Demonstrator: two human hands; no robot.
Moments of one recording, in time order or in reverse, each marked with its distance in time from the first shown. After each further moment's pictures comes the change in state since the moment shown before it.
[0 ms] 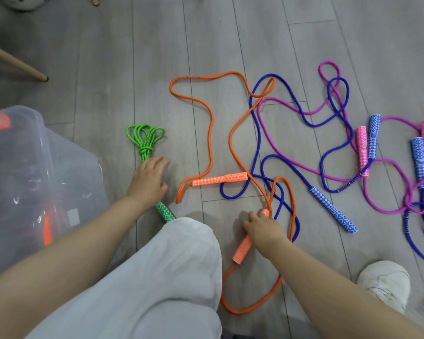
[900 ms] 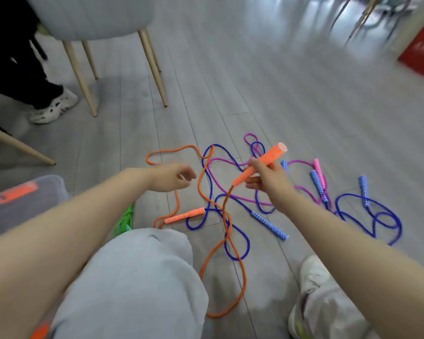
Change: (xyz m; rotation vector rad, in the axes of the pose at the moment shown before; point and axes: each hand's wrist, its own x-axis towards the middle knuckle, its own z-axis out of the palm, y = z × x) left_hand -0.067 0.211 -0.206 -0.047 -0.312 0.397; right_hand -0.223 0.084 -0.160 1.828 0.894 0.126
